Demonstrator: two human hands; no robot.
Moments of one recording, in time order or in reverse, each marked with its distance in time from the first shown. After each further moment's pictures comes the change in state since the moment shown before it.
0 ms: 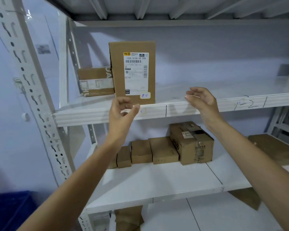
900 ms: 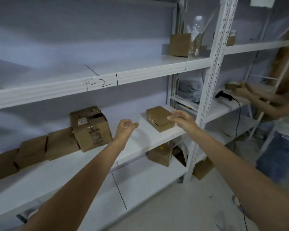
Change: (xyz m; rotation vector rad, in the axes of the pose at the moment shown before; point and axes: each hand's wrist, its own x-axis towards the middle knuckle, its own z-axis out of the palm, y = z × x) left_hand -0.178 -0.097 0.458 0.069 -0.458 -0.620; right_hand -0.118 0.042 -0.472 -0.303 0.227 0.463
